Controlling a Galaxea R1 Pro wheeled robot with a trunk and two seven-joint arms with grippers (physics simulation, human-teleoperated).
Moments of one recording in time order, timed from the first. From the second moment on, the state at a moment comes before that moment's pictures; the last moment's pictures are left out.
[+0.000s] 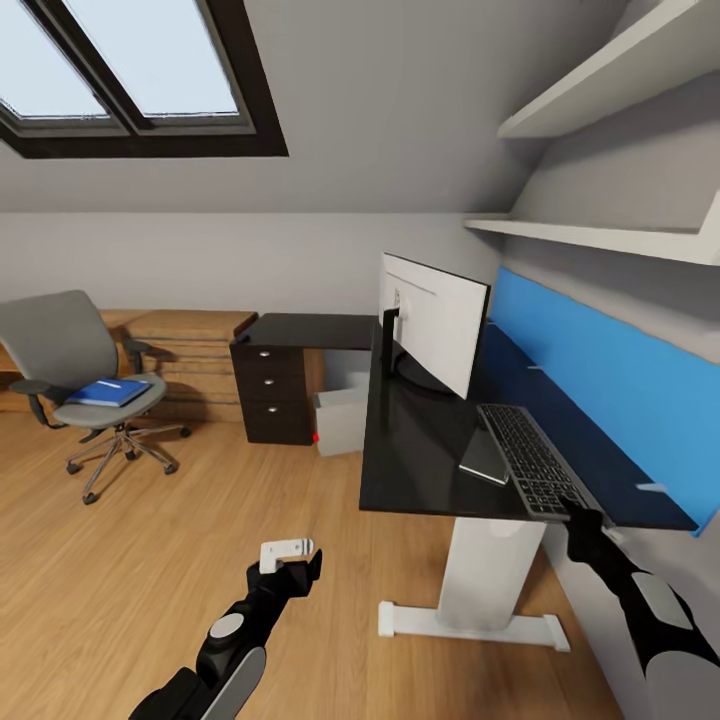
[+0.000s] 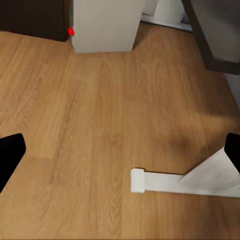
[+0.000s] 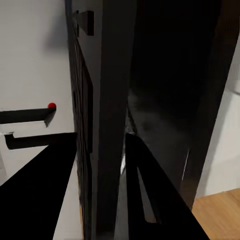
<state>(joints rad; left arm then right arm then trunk) -0.27 0.10 -0.54 -1.33 0.56 0.25 0.42 -0.61 -0.19 -0.65 -0.60 -1.12 0.45 0.22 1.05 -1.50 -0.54</state>
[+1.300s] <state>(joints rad) -0.27 0.10 -0.53 -1.29 0.55 0.25 0.42 -0.60 -0.13 -0.65 -0.68 -1.11 0.34 0.37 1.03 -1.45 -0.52</state>
